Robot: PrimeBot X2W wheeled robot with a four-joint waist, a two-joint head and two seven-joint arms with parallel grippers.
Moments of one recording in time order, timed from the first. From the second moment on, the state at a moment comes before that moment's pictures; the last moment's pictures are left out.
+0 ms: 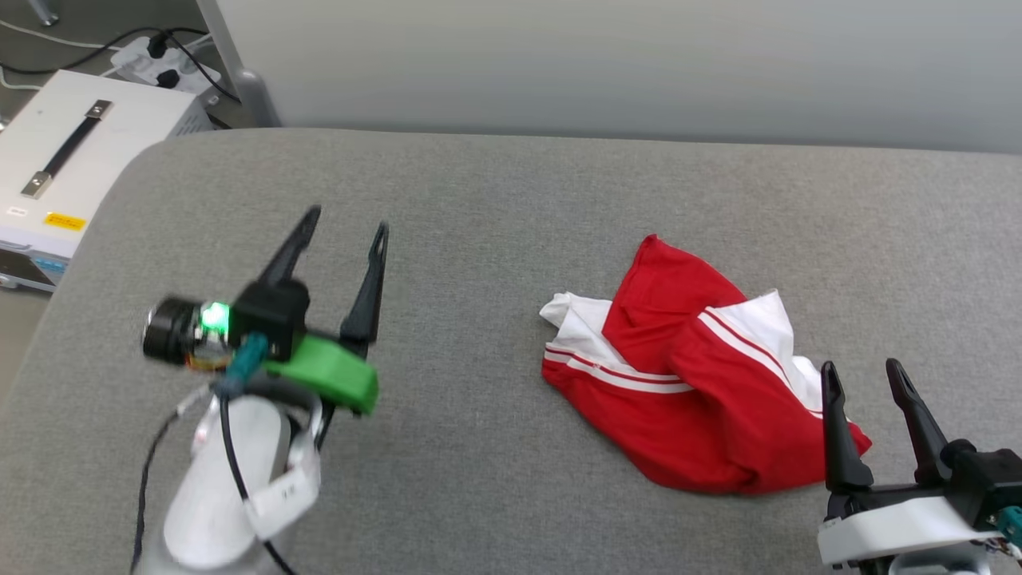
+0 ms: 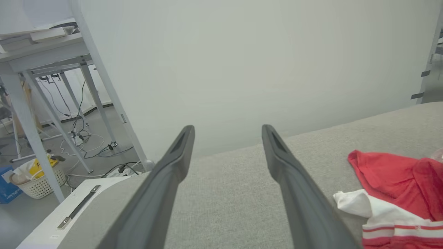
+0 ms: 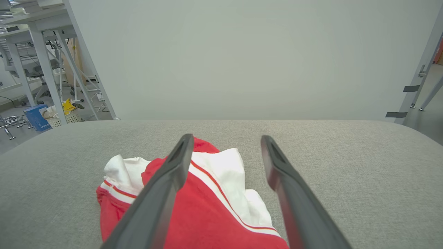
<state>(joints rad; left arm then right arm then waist) -0.36 0.20 -0.18 0.26 -0.08 -0.10 -0.26 0.09 -0.05 -0.04 -0.04 0.15 0.13 -0.26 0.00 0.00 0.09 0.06</state>
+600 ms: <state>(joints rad) -1.06 0.32 -0.86 0.50 -0.57 -0.13 0.23 -0.02 -0.05 -0.02 -0.06 0.15 0.13 -0.26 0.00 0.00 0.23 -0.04</state>
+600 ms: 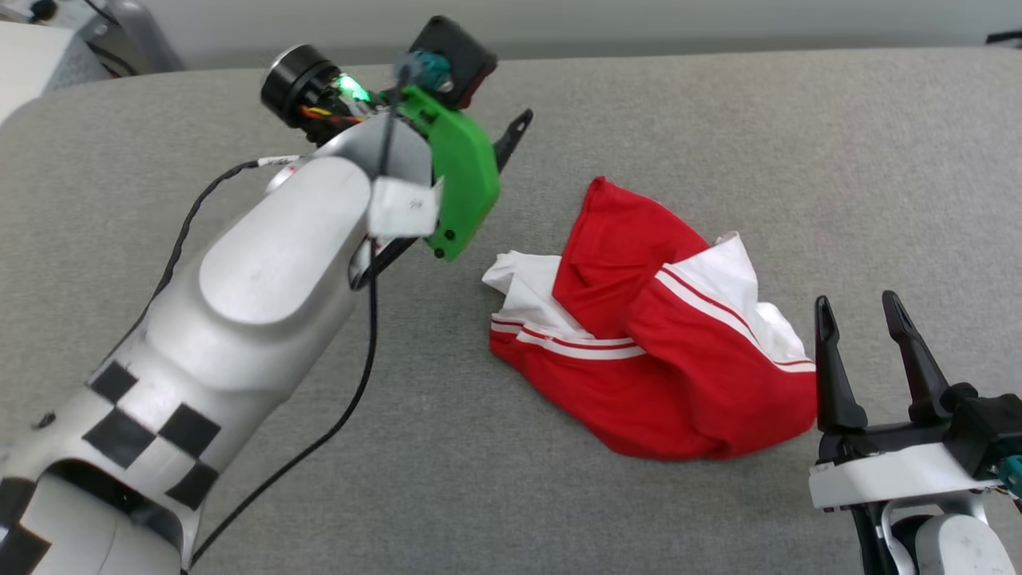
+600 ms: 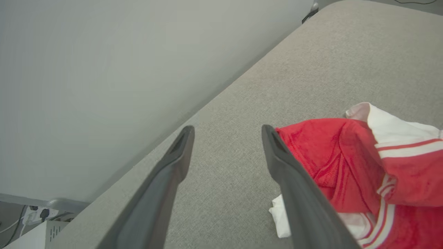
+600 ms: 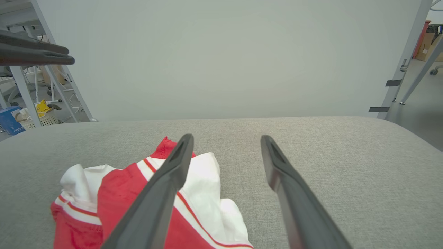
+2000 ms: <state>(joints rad) -1.07 0.48 -1.16 0.51 -0.91 -0.12 0.24 -0.07 -0.05 -0.03 -0.05 0.15 0.13 -0.26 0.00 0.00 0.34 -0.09</state>
